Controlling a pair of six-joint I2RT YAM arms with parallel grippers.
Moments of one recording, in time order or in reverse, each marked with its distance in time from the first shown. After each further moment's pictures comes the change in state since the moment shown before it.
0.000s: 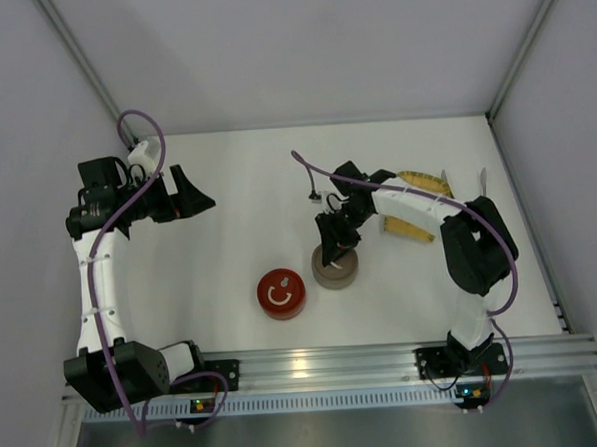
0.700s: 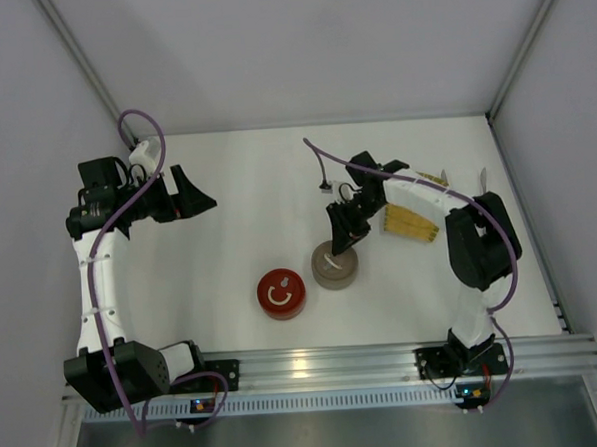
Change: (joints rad) left arm 0.000 0.000 -0.001 0.000 0.037 0.001; right arm -0.110 0.019 0.028 -0.044 -0.104 -0.169
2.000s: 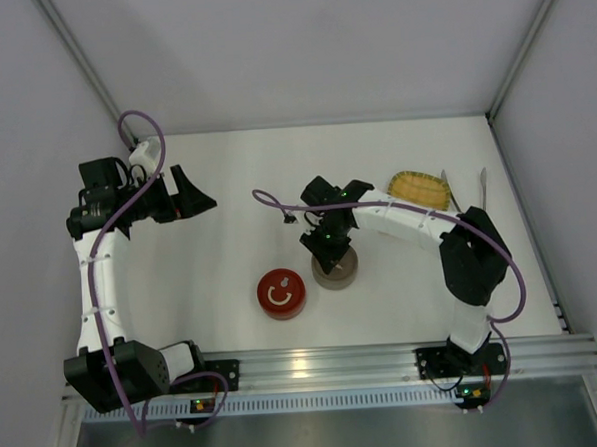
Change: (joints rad) left arm 0.000 0.000 -0.007 0.006 -0.006 -0.011; right arm 0.314 -0.042 0.053 -0.076 0.415 -0.101
